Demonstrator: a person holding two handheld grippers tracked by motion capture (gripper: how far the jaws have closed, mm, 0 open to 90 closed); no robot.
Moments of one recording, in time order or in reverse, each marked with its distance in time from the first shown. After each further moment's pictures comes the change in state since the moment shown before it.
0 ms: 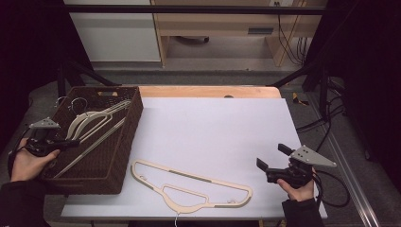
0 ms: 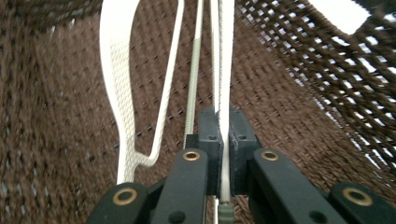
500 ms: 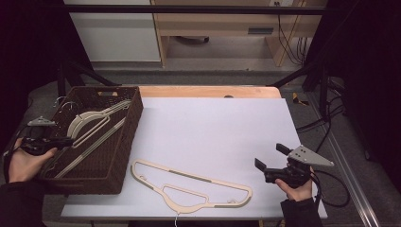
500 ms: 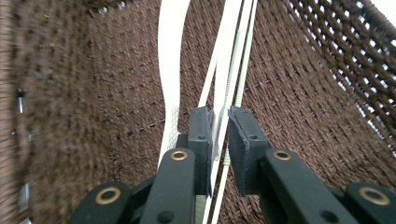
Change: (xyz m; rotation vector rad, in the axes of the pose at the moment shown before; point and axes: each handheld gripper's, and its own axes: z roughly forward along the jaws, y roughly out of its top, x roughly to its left) left arm 0.004 0.000 -0.014 0.017 0.135 -0.066; right arm 0.004 0.001 0.003 0.010 0.009 -0.011
